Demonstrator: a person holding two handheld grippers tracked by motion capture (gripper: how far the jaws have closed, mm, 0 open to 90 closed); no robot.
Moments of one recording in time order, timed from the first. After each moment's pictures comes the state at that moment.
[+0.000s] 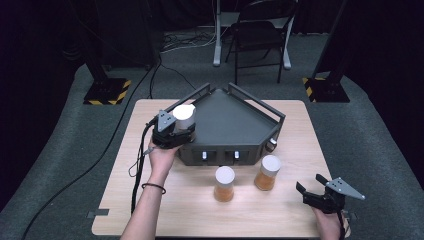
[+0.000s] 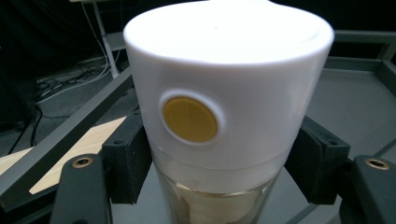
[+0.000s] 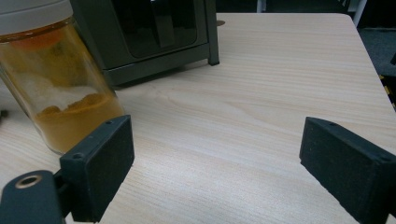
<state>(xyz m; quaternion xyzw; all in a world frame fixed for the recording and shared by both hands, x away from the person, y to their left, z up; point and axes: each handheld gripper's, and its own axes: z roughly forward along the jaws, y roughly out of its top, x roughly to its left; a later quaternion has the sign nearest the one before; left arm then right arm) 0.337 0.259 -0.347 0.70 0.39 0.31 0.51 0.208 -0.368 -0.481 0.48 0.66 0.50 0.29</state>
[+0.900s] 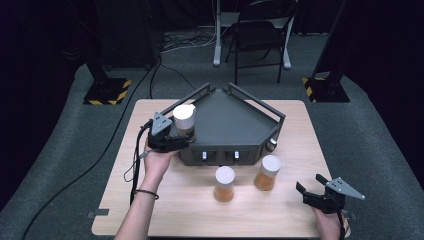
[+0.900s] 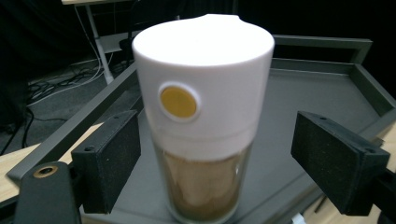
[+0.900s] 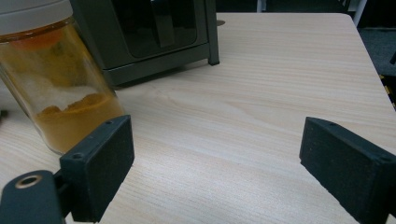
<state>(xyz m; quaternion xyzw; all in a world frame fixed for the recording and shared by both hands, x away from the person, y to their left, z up) 0.314 0.277 -0.340 0.70 0.38 0.30 0.52 0.208 -0.368 -0.480 0.48 0.66 0.50 0.29</state>
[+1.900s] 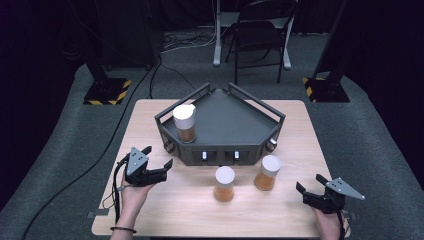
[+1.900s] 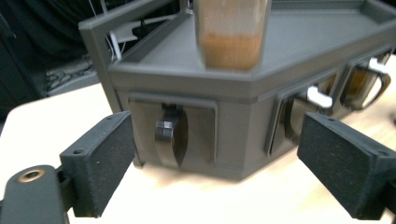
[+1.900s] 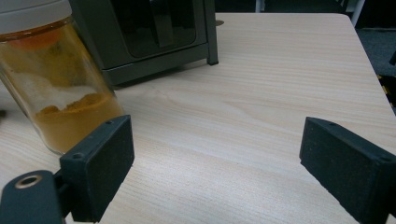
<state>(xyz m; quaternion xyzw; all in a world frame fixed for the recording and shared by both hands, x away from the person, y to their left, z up) 0.249 0.330 -0.407 0.71 0.39 0.32 0.50 0.207 -0.367 -0.480 0.48 0.66 0.50 0.29</state>
